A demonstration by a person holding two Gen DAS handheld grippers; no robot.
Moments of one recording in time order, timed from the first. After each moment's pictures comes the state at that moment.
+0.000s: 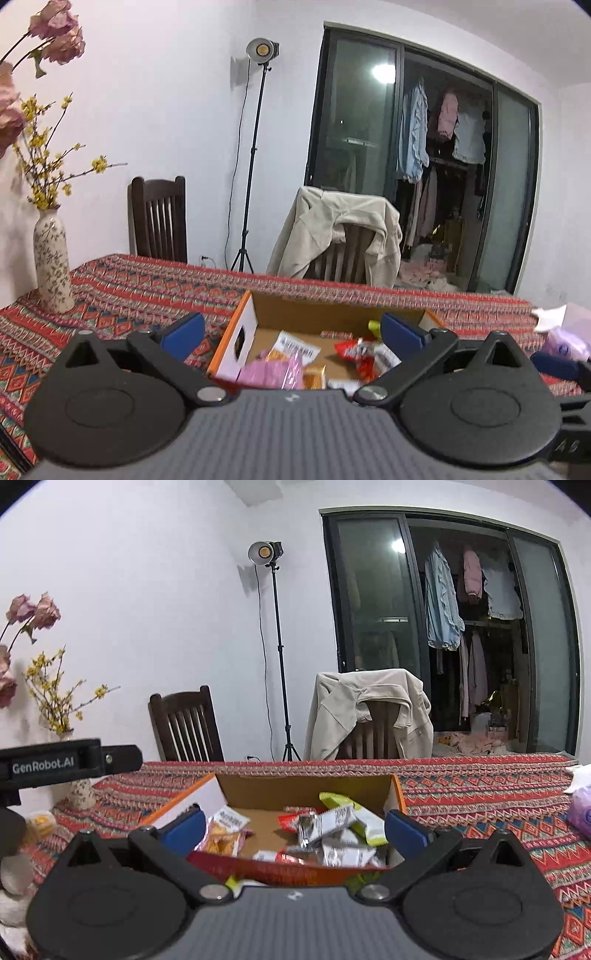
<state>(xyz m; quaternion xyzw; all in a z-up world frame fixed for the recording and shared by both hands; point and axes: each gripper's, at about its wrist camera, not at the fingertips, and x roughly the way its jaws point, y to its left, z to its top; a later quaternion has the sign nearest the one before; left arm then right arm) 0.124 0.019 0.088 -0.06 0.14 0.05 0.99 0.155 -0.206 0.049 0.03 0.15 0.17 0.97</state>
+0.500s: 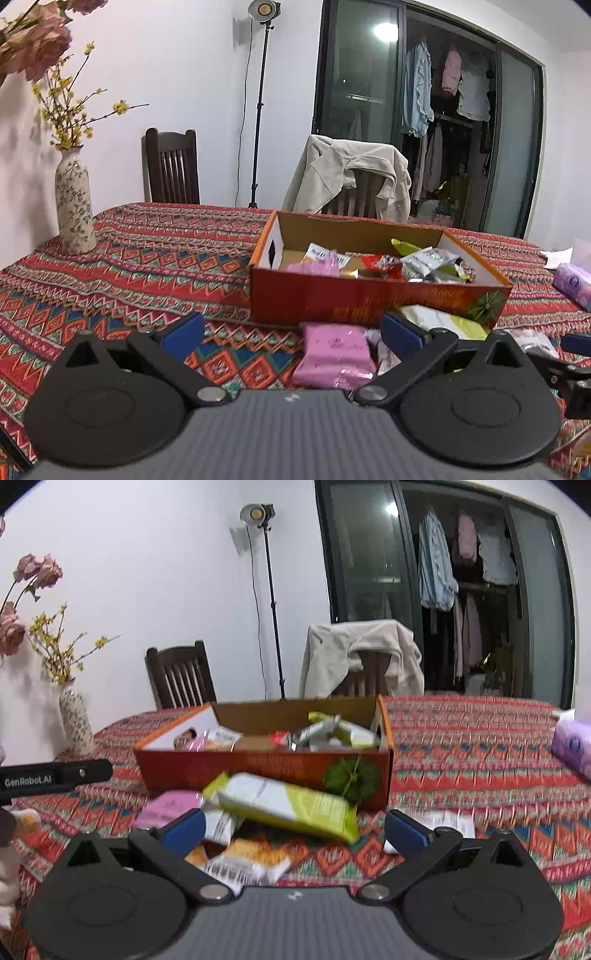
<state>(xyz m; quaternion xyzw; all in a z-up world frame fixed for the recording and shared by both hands) 0.081 0.044 0.024 -0.05 0.20 0.06 0.98 0.109 -0.227 -0.013 0.03 0.22 0.17 0.96</state>
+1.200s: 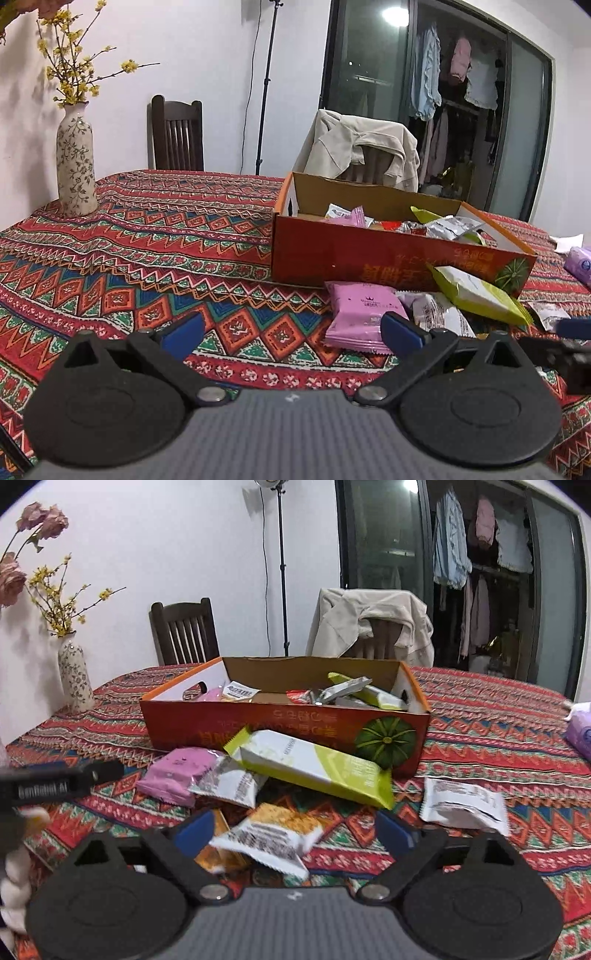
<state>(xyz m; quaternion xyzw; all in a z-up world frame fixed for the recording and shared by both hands) 0.092 0.066 -0.013 -0.06 0.23 0.06 0.97 0.128 -0.180 -0.019 -0.01 0.28 0.17 0.95</state>
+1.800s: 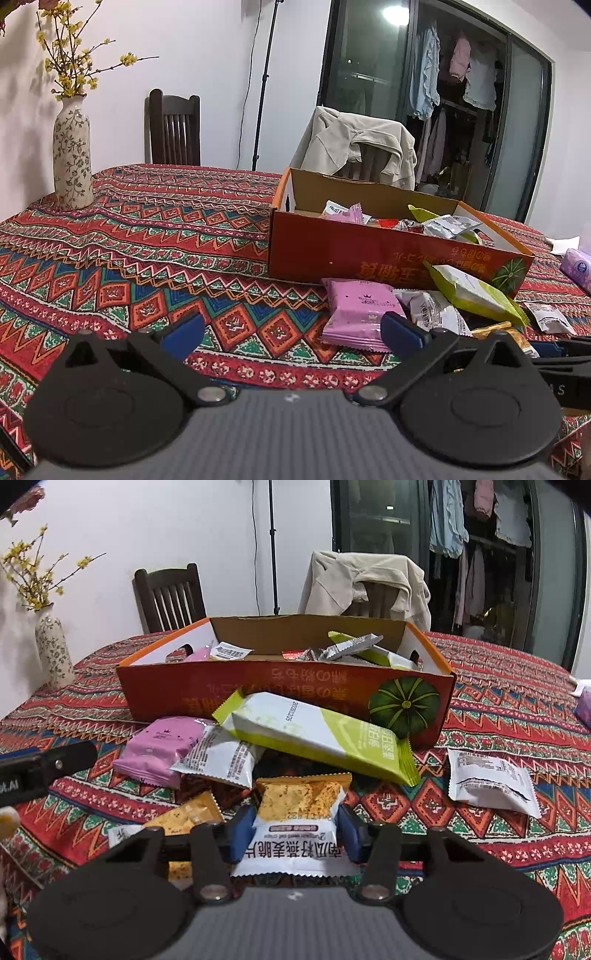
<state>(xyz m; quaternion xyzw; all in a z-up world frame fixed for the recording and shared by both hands) 0.095 0.070 -0.015 -0.07 0.24 0.05 0.97 0.144 -0.163 -0.042 -0.02 0.32 0.15 0.94</state>
